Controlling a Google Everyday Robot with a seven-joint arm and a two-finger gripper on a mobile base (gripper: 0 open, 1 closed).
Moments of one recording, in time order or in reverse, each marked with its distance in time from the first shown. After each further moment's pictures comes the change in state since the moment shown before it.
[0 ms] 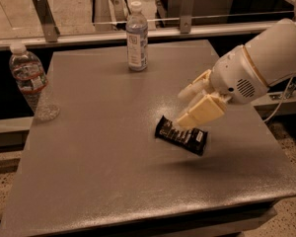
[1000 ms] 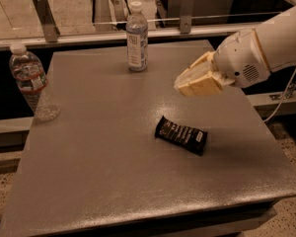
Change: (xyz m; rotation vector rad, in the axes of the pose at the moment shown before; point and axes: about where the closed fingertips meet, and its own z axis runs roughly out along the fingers) arm -0.031 -0.029 -0.017 0.059 -0.146 -0.168
